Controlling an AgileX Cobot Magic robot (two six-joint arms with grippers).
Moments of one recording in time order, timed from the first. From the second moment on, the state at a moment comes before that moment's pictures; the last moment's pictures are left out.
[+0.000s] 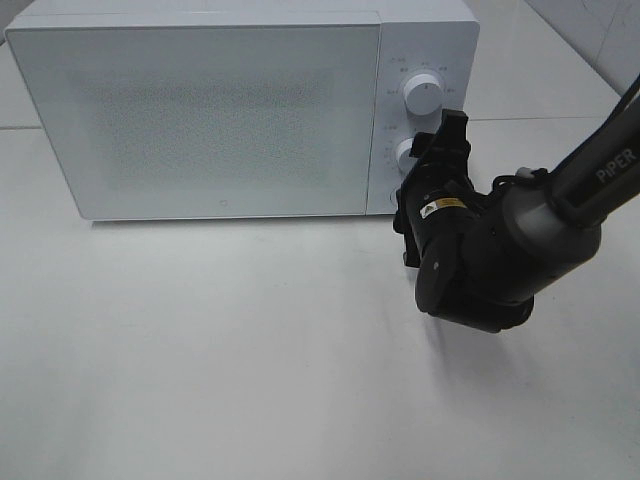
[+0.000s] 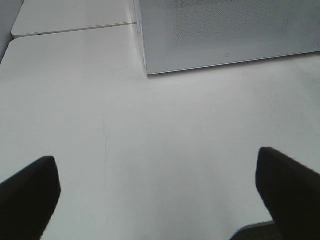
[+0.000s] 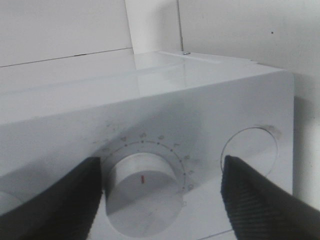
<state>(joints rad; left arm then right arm) 0.02 0.00 -0.50 -0.17 1.05 0.19 0.64 2.11 -0.83 0.80 -1.20 1.40</state>
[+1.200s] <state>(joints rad) 0.02 0.00 -0.50 -0.17 1.05 0.19 0.60 1.63 -0.50 0.38 -0.59 0.67</state>
